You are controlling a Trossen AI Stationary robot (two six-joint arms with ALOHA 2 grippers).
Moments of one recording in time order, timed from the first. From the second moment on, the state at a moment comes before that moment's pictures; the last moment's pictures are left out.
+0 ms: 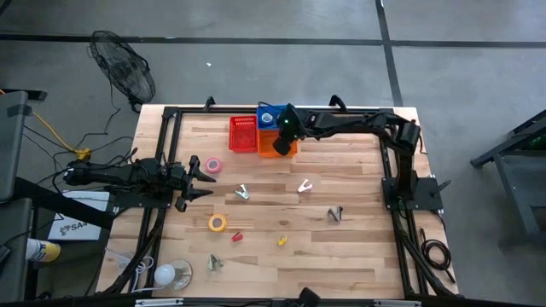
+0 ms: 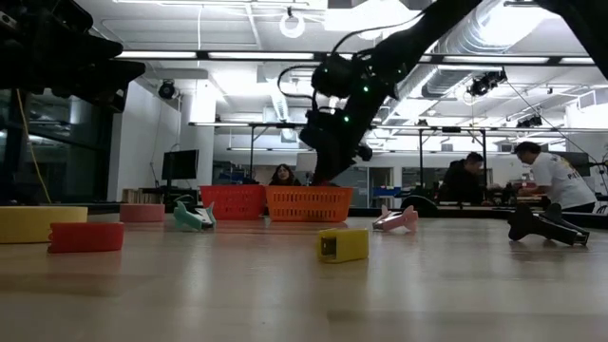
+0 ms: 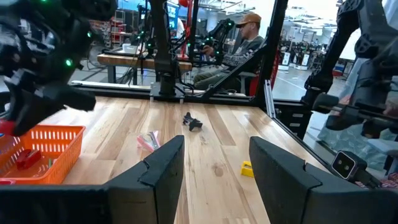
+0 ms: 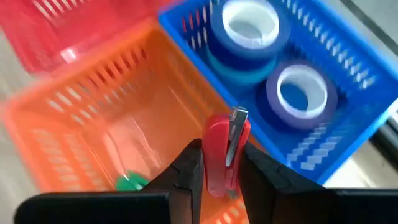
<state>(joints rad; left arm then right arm) -0.12 0.02 0.03 0.05 0.02 -0.11 -0.43 1.95 1.34 -0.28 0.14 0.13</state>
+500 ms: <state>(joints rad) -0.12 0.02 0.03 0.05 0.02 -0.11 -0.42 1.95 1.29 -0.26 -0.02 0.13</state>
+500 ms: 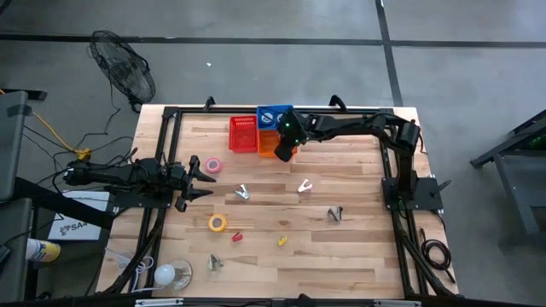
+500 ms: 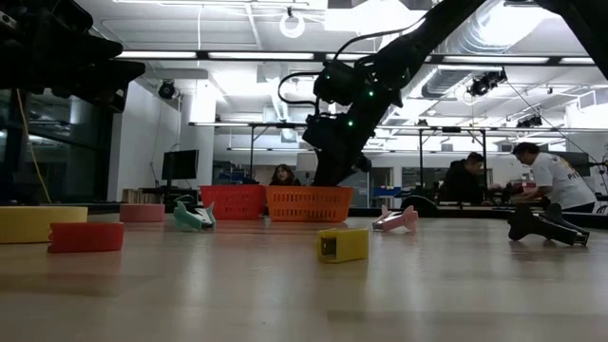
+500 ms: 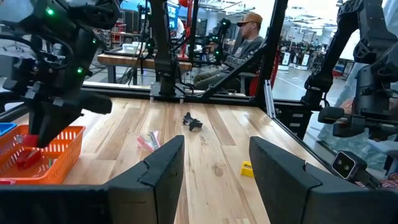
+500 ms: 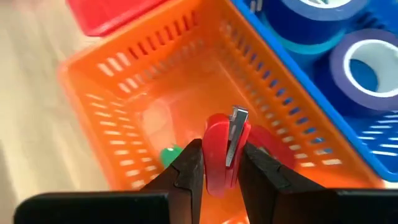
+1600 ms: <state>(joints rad) -0.12 0.02 0.03 0.05 0.02 -0.11 -0.39 1.86 1.29 -0.30 0.02 -0.01</state>
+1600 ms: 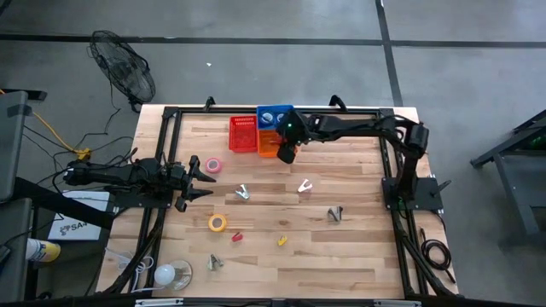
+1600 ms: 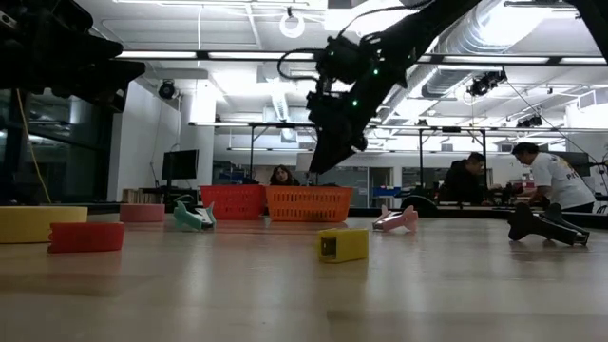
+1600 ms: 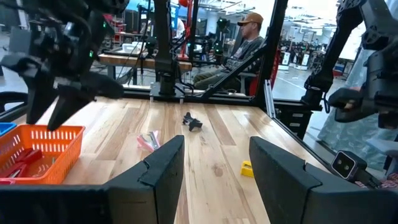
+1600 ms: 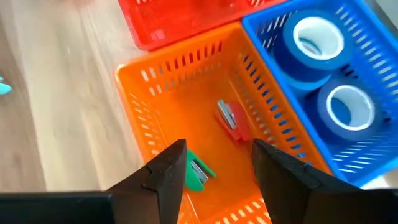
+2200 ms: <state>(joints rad) -0.12 0.02 0.03 0.05 0.02 -0.11 -0.21 1.71 1.29 -0.59 -0.14 -0.18</state>
